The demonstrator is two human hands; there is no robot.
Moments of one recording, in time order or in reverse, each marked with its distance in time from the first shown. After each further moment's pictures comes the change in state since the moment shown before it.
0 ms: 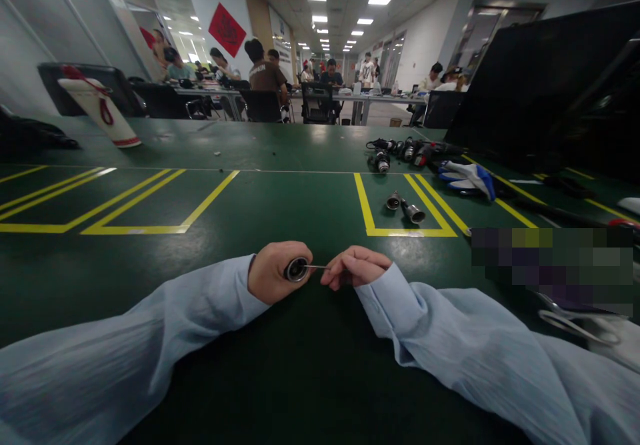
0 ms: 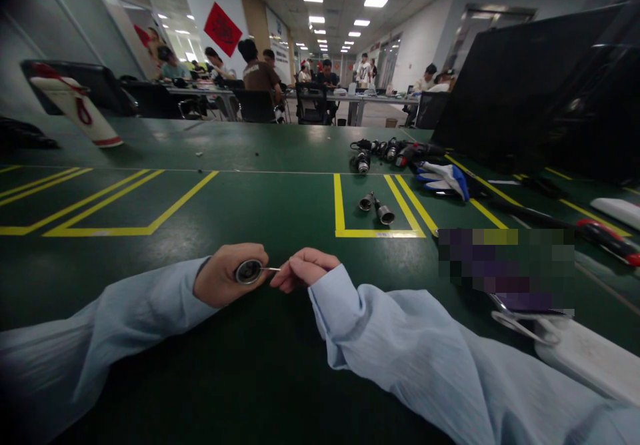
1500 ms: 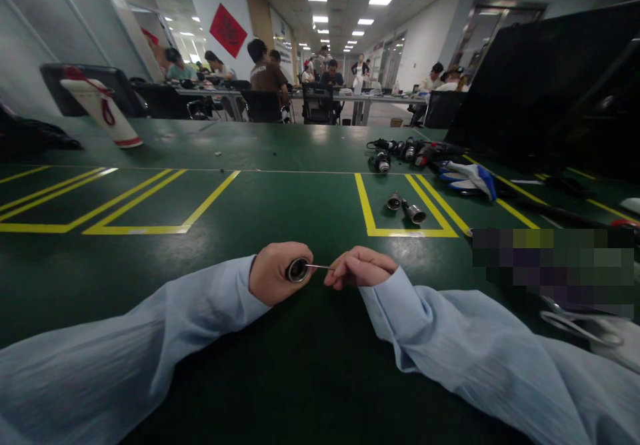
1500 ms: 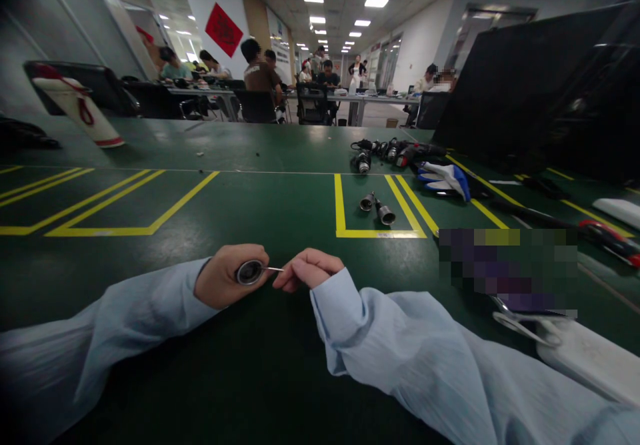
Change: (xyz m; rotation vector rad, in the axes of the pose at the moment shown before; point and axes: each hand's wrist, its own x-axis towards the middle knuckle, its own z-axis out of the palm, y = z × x) left_hand 0.000 0.004 0.001 0.016 0.036 0.005; right_hand -0.006 -0.003 0.003 -0.059 0.035 -0.067
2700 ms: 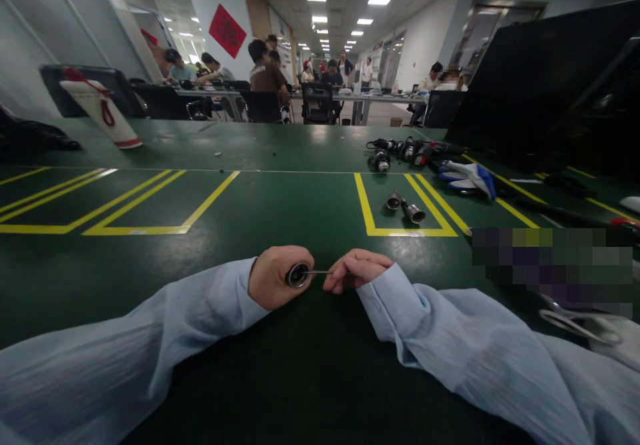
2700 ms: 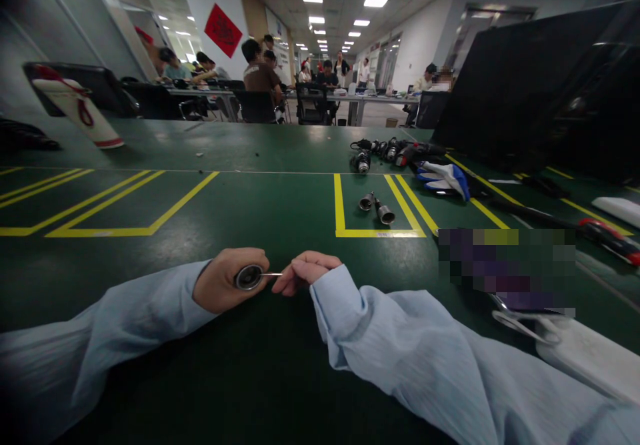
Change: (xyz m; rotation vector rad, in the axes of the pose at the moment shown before) left_hand -0.002 0.003 -0.002 -0.032 -0.042 0.023; right_hand 0.003 0.001 -0.003 0.075 -0.024 0.122
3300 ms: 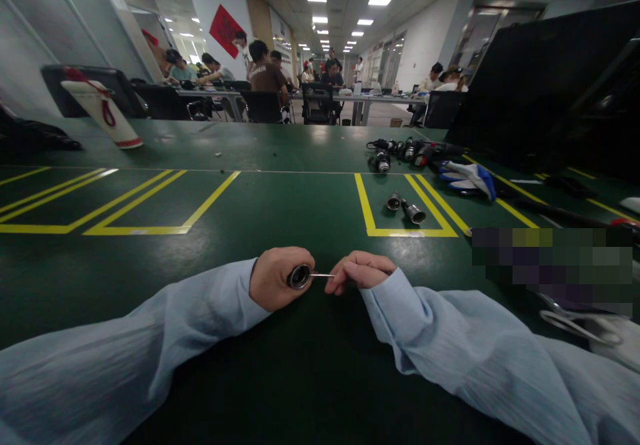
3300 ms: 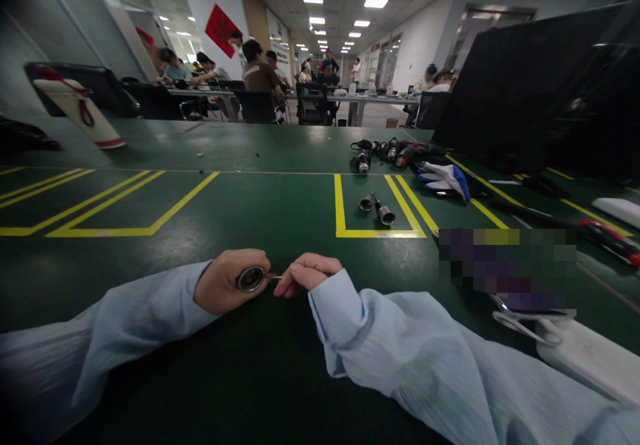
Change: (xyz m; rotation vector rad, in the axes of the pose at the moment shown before) left_hand 0.000 -0.001 0.003 0.028 0.002 0.000; right_hand -0.007 -0.010 0.008 -0.165 0.021 -0.058
